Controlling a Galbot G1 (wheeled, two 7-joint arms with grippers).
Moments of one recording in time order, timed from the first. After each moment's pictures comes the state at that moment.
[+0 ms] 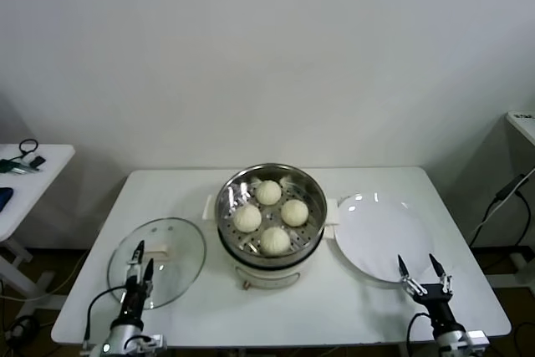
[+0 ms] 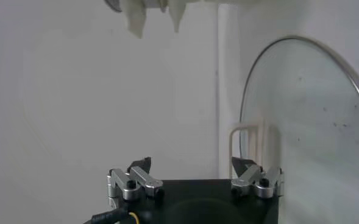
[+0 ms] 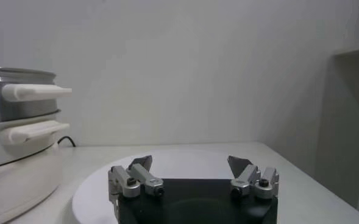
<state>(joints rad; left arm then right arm) 1.49 -1.35 -0.63 -1.61 1.35 0.02 -0.33 -1.53 1.14 0.61 1.55 0.50 0.39 -0.14</state>
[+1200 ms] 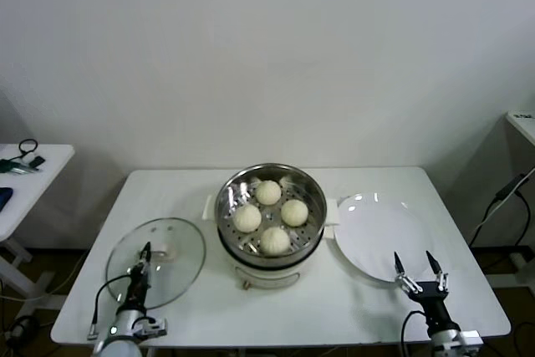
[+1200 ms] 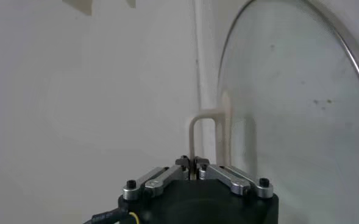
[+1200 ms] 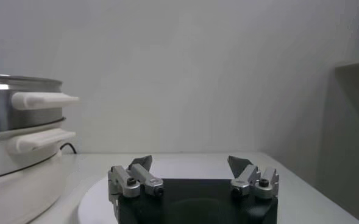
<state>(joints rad) 1.34 -1.33 -0.62 -1.41 1.37 0.03 -0.36 -1.52 1.18 0.62 1.58 0.44 0.39 -0.13</state>
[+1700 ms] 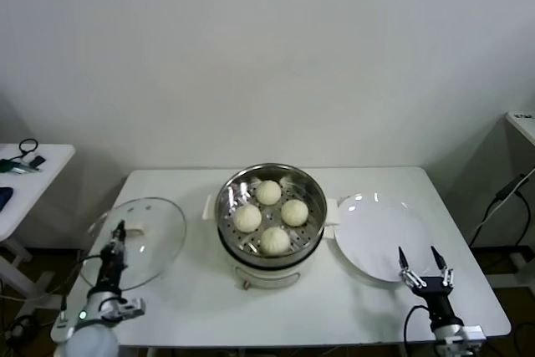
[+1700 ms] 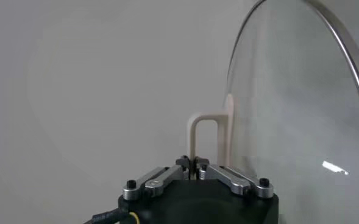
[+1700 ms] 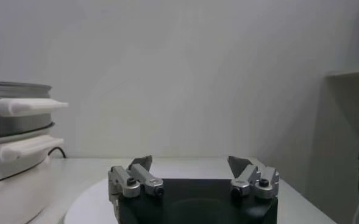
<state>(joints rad) 1.42 -1.22 -0.66 -1.70 1.15 0.12 -0.21 -1.52 1.19 0.64 1.60 0.41 0.36 -0.10</state>
